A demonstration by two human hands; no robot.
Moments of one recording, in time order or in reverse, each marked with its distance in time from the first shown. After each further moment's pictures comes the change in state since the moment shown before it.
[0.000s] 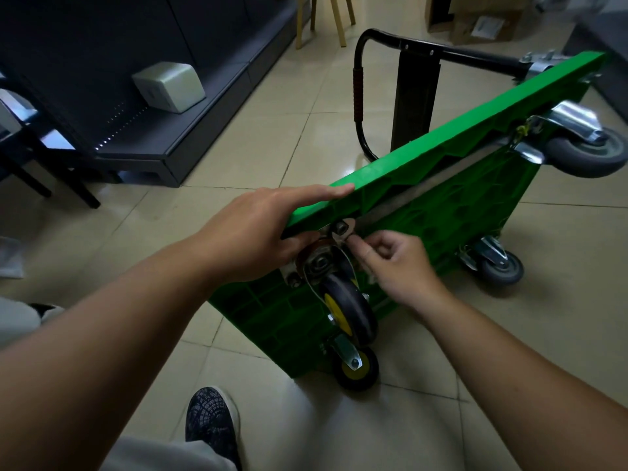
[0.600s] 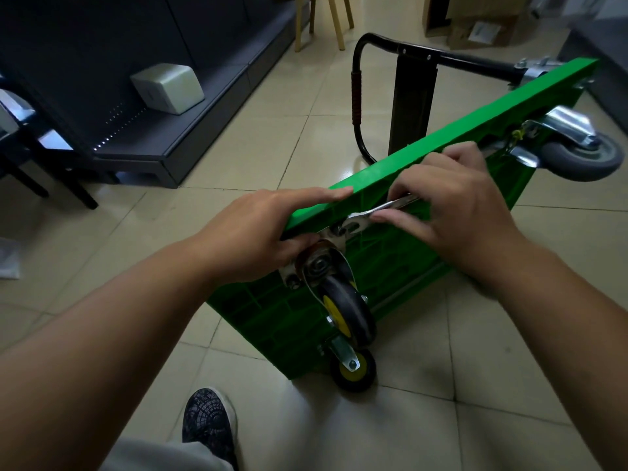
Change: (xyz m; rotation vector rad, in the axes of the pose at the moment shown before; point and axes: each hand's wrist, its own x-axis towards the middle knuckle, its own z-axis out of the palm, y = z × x) left_hand 0.000 0.000 0.000 -0.023 0.016 0.024; right_hand 0.014 -0.081 -0.070 -1.109 0.122 -0.880
